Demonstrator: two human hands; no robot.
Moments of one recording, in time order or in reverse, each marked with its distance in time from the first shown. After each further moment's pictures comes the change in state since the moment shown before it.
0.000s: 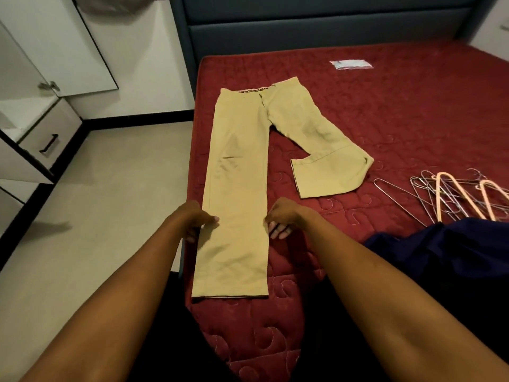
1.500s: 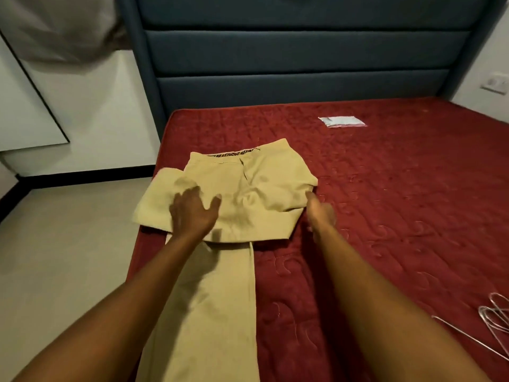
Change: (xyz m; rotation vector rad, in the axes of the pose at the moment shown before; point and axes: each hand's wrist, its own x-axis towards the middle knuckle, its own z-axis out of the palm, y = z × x) left_hand 0.278 0.244 -0.076 -0.080 0.733 0.505; right_hand 0.214 -0.072 -0.283 0.713 0.987 -0.054
